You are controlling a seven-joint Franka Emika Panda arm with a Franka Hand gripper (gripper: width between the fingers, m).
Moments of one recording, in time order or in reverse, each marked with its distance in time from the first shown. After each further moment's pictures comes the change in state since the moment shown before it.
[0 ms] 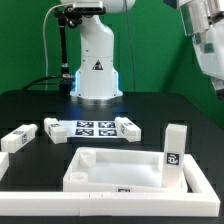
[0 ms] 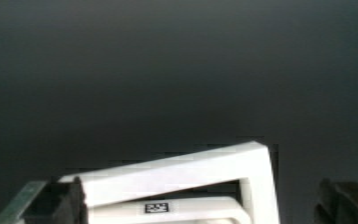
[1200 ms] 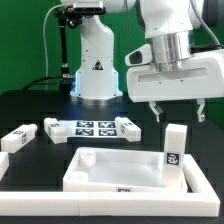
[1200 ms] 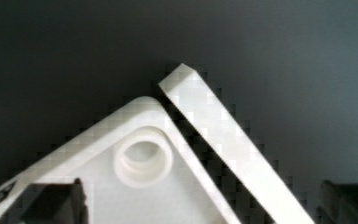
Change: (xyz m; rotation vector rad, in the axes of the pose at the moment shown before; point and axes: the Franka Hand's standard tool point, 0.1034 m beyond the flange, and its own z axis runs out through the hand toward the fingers) arm 0.069 0.086 0.032 -0.071 0.060 -1.019
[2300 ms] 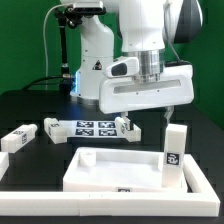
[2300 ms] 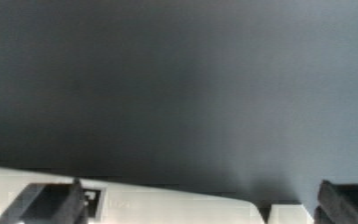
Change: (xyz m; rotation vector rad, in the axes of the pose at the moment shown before) arm -0.026 0.087 0.019 -0.105 -0.067 -0.729
